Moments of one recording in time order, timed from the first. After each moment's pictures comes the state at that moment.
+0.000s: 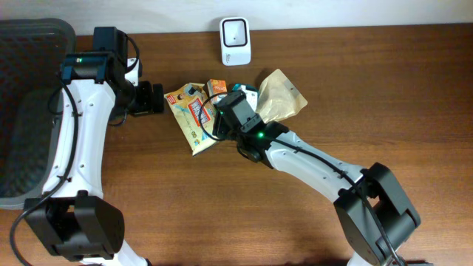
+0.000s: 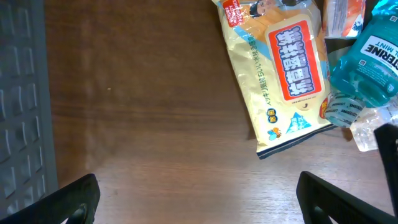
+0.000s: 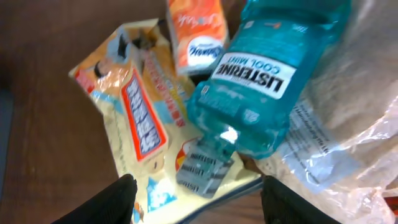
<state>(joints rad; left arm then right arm) -0.01 1.82 1.81 -1.32 0.02 -0.12 0.68 1.87 1.26 -0.23 0.15 0.82</state>
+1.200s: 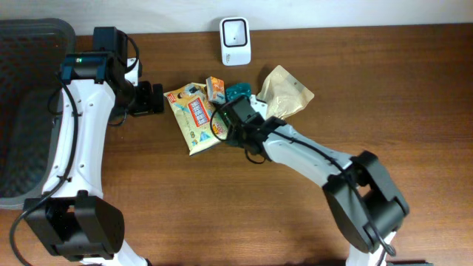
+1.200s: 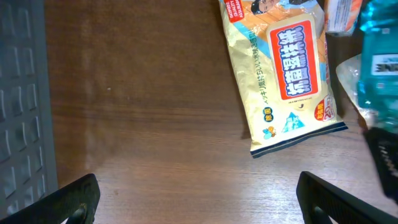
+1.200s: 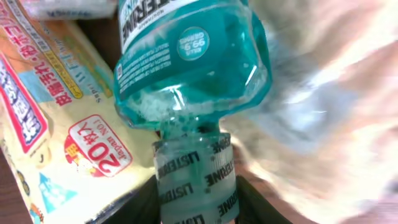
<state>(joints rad) -0.01 1.82 1.81 -1.32 0.02 -0.12 0.63 1.94 1.30 -0.47 0.12 0.87</state>
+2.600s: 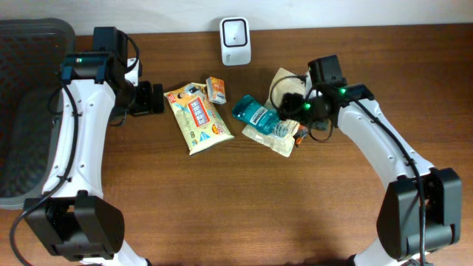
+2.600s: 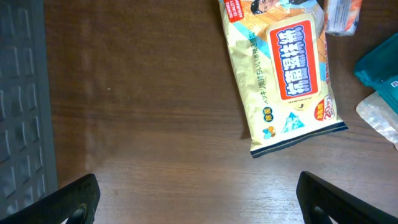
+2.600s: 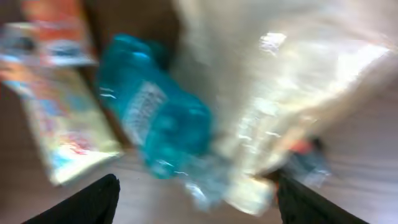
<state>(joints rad) -0.01 1.82 1.81 -1.32 0.02 -0.12 0.21 1.77 1.35 -0.70 -0.28 0.46</state>
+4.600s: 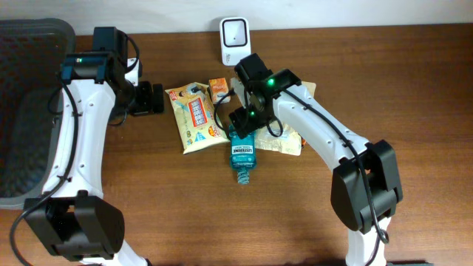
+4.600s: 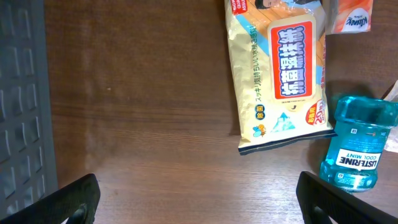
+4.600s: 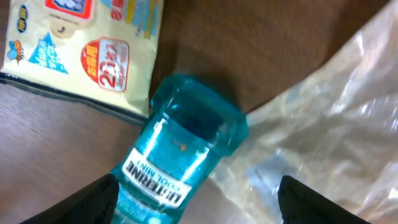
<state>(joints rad) -0.01 1.82 1.81 -1.32 0.02 -0.12 0.51 2.06 1.74 -0.98 -0.11 -0.04</state>
